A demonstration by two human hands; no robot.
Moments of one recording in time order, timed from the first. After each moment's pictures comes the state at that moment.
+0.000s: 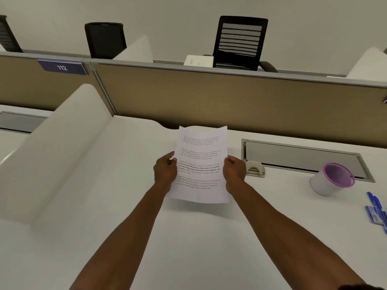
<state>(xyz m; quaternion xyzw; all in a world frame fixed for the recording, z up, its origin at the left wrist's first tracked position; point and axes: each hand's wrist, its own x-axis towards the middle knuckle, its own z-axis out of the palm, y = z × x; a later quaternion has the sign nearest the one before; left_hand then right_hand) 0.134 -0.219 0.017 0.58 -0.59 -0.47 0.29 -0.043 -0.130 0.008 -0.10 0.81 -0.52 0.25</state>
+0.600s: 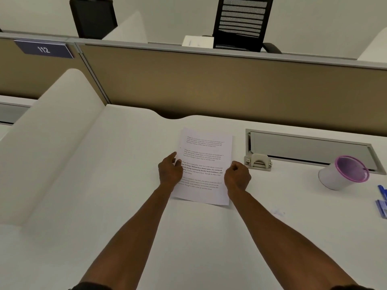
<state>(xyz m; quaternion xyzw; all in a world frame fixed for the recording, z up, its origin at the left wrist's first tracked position) 0.124 -0.236 -0.042 0.60 -0.65 -0.41 0.23 -0.037 -0.126 -0.050 -0.09 0.86 -0.46 0.17</state>
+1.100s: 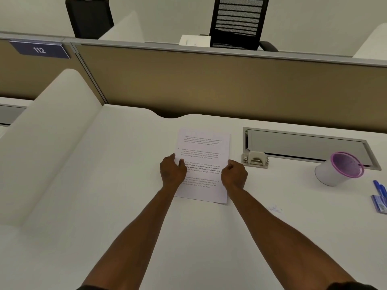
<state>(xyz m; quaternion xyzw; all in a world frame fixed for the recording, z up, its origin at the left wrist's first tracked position) 0.115 -0.225 -0.048 0.61 -0.67 -0.36 0.22 -0.035 -0.119 -0.045 -0.16 0.88 -0.42 0.16</state>
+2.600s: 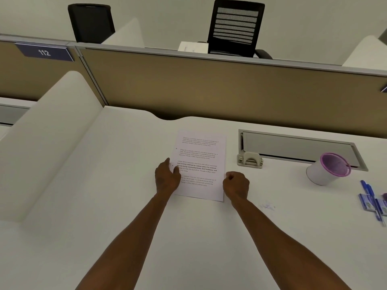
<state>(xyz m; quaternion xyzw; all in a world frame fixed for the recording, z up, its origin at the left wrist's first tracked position) 0.141 -0.207 -0.050 0.59 -0.68 -0.37 0.21 -0.033 -0.076 -0.042 -0.20 0.89 -0.36 0.21</state>
